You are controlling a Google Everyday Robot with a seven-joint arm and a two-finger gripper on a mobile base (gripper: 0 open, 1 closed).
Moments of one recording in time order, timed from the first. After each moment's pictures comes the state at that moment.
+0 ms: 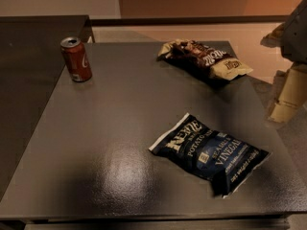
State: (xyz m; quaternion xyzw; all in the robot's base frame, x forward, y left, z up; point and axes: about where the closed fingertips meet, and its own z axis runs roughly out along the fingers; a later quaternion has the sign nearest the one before) arm 0.438 -0.217 0.976 -0.60 0.78 -0.03 0.16
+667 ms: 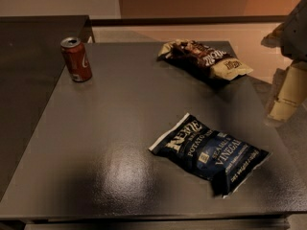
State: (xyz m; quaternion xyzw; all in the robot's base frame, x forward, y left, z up) arm 0.441 -0.217 0.976 -0.60 0.79 -0.03 0.15
